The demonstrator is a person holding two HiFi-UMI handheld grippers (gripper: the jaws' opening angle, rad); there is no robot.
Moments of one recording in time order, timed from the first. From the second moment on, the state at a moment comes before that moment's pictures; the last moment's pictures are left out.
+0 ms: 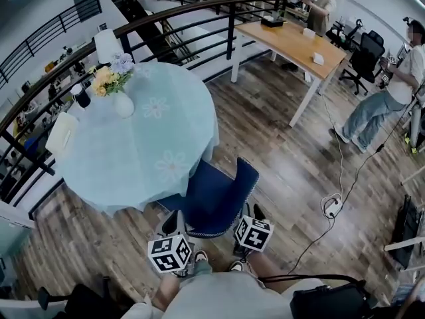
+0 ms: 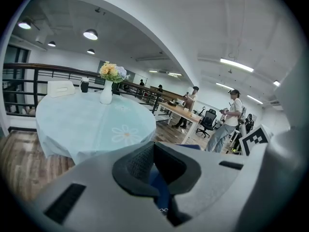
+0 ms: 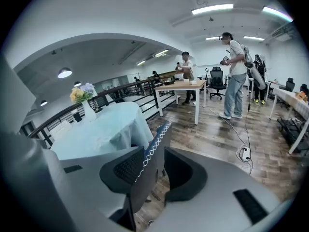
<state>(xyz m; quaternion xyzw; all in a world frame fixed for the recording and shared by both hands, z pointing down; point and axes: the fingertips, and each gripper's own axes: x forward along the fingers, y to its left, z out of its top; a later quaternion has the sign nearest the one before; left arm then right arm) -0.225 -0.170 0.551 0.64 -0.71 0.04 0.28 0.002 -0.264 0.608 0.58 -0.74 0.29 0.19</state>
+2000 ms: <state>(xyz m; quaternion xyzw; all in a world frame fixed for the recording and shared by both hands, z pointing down) -0.126 -0.147 0.537 0.65 -0.71 0.05 0.27 0.042 -0.221 0.534 0.45 -0.86 0.23 0.09</state>
